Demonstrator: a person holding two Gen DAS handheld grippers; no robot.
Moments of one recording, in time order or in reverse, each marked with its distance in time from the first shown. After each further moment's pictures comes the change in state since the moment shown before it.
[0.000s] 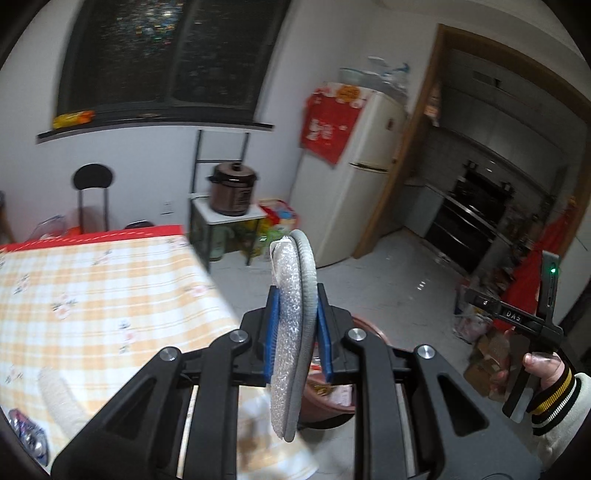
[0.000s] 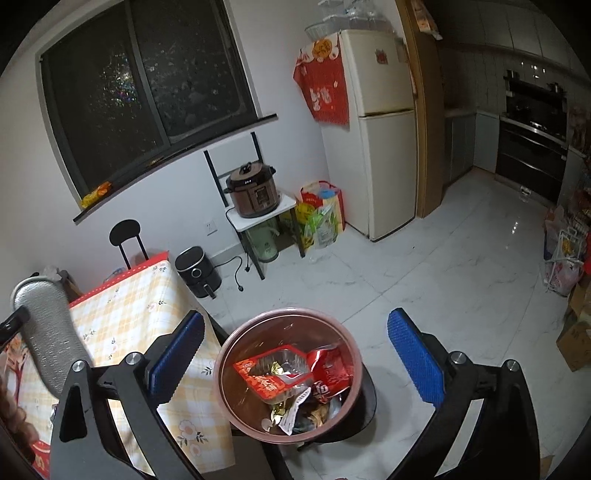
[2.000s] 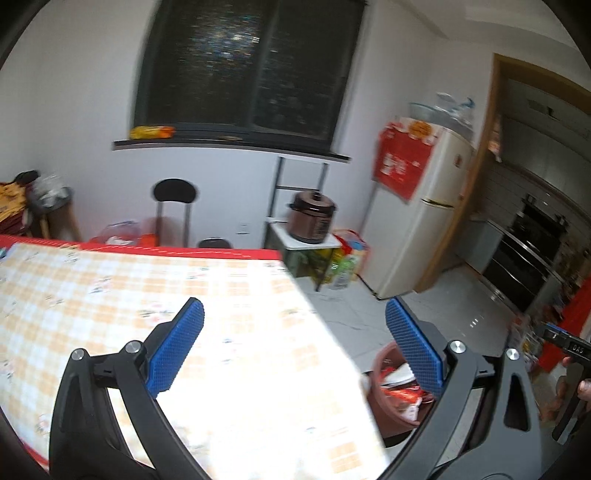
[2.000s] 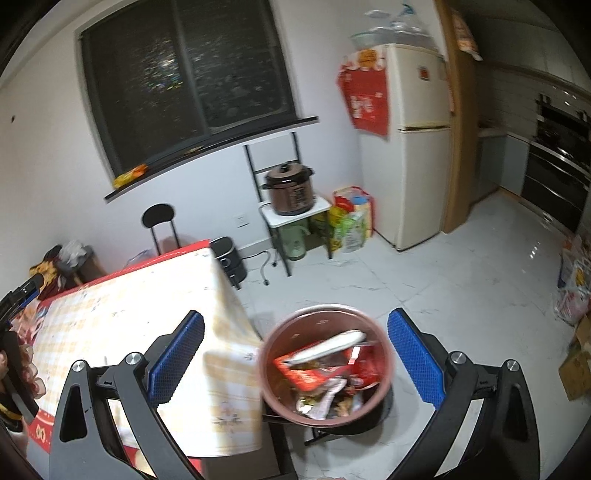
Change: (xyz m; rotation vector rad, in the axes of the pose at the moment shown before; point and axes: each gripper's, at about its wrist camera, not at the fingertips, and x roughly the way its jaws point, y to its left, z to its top) left arm -0.080 0.114 0.003 -0.105 -0.123 0.295; right arm -0.033 0.095 -0.001 -0.142 0.018 0.111
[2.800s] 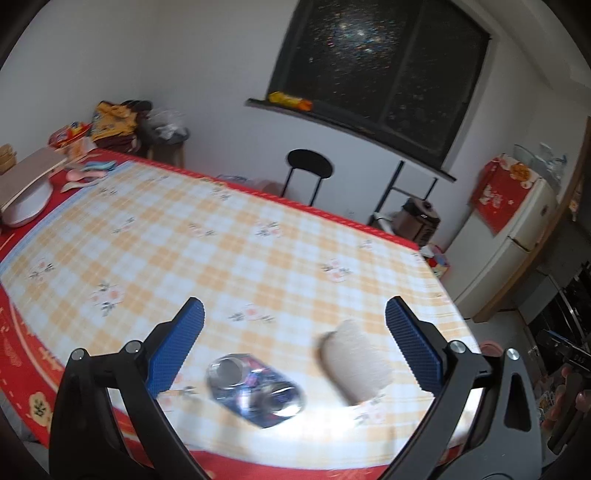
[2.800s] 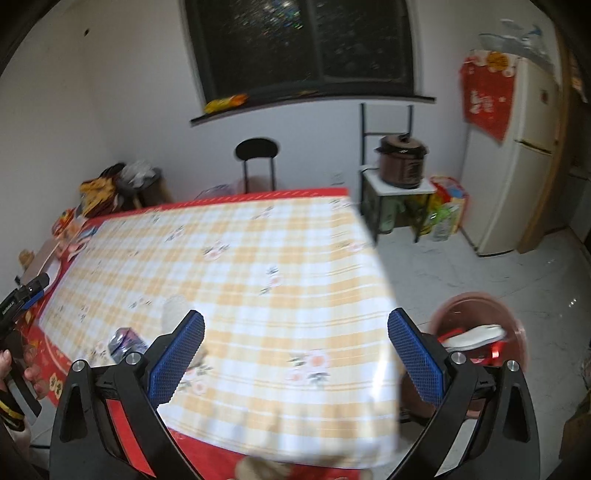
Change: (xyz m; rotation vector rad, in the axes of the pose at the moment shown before) left arm -0.104 0.265 -0.072 -0.275 0.058 0.269; right arm 0.076 0.272 -0.062 -0.239 0.187 0.213
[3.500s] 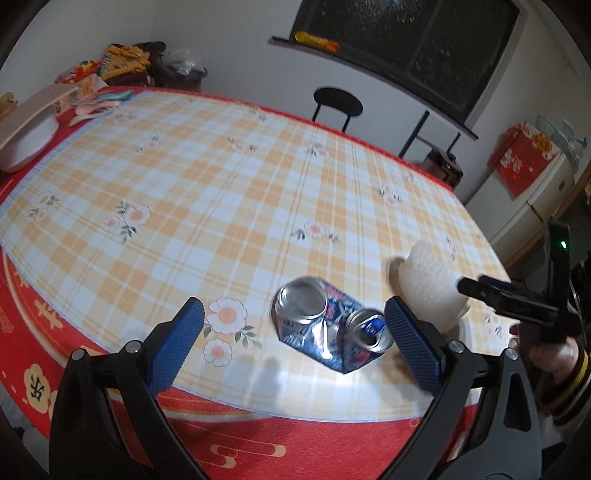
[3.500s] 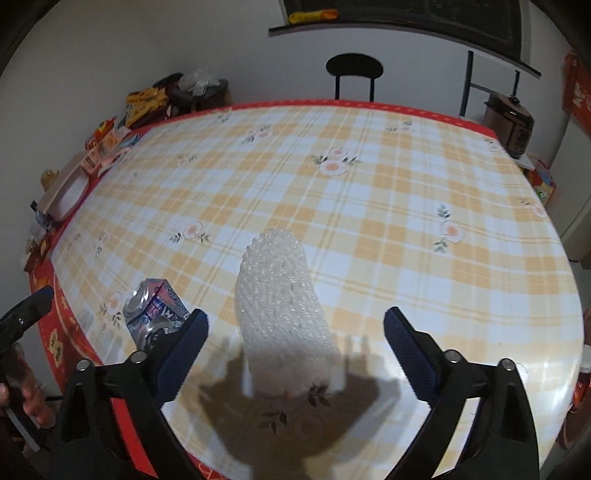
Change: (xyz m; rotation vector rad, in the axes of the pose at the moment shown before) left arm 0.051 0.080 -0.069 -0.010 0.224 0.015; right arm 0.192 0.149 -0.042 -0.177 0.278 0.176
